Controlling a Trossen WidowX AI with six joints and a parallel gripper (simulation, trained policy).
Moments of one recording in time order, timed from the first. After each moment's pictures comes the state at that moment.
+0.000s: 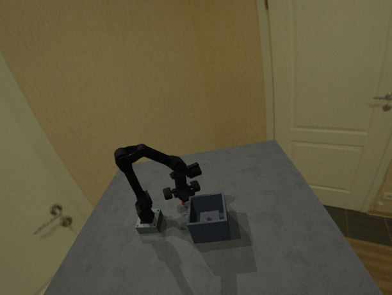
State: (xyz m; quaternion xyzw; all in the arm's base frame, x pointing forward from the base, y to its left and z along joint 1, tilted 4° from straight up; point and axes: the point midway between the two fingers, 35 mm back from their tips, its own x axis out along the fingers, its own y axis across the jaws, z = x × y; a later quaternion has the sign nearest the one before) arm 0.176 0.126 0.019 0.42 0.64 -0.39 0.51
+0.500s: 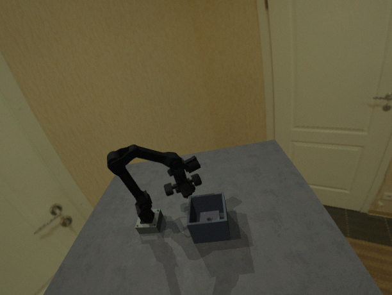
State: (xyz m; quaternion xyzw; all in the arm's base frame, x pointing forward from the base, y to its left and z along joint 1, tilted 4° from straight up) arm 0.194 0.133 0.052 0.48 0.61 -0.35 0.52
